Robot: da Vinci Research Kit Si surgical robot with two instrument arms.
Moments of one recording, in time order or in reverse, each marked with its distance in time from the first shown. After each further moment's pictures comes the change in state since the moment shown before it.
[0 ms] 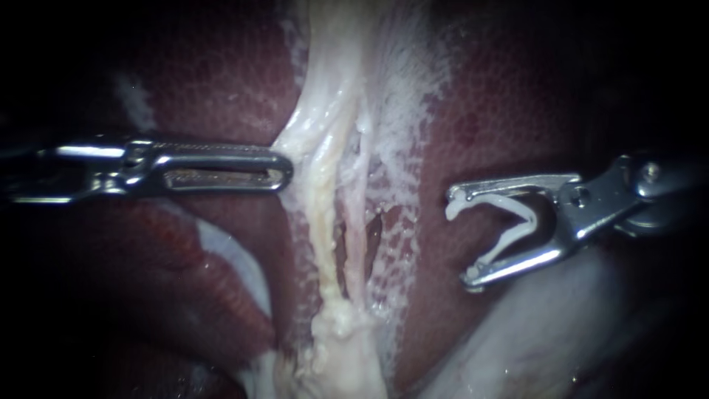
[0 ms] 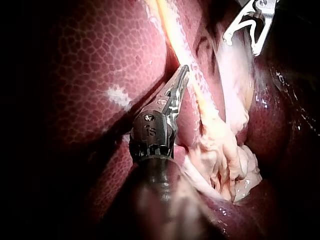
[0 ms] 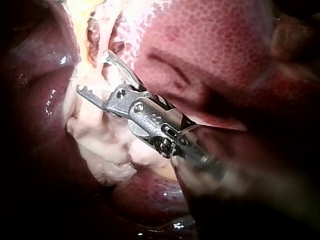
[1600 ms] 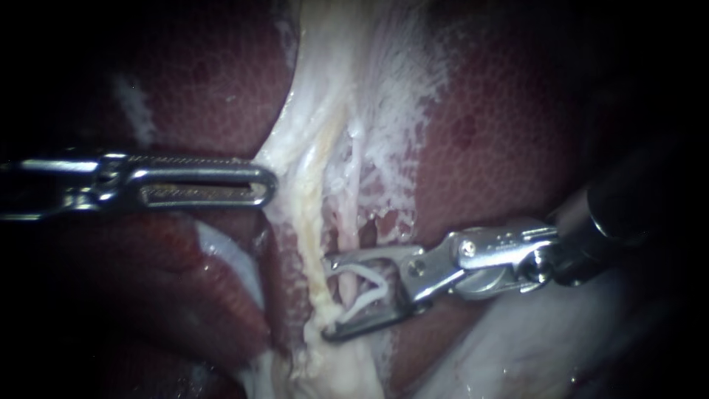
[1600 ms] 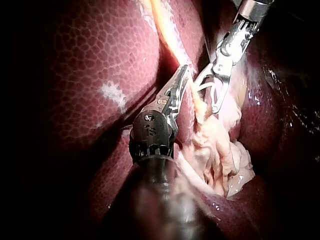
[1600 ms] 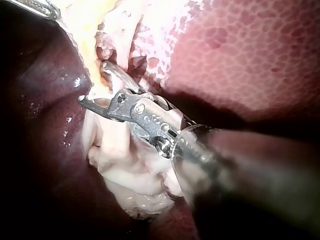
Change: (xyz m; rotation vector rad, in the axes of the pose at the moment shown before) right arm -0.008 0.001 0.018 0.063 -0.029 0.076; left arm 0.000 -0.002 -0.001 -0.003 -0.006 0.003
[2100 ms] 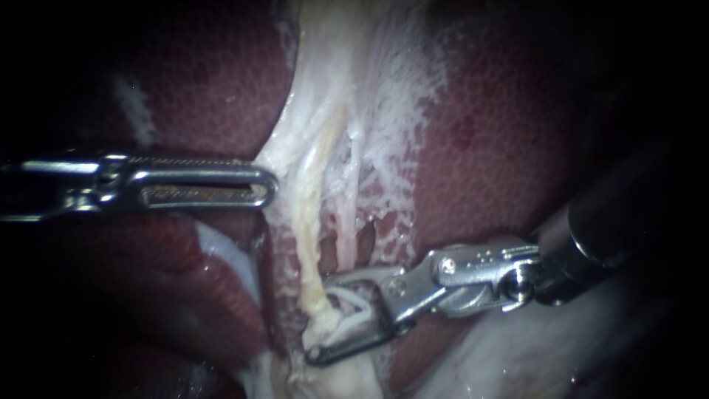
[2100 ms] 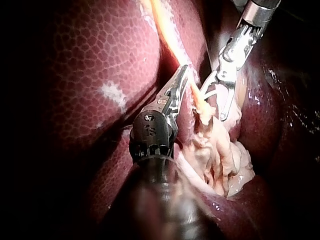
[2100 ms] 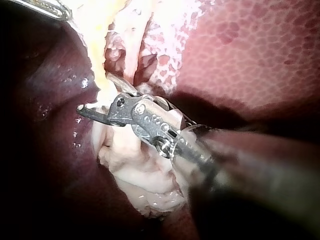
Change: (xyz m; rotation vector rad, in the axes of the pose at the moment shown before) right arm 0.001 -0.001 0.001 0.094 -0.015 0.030; left arm 0.000 0.000 0.000 0.000 0.000 0.001
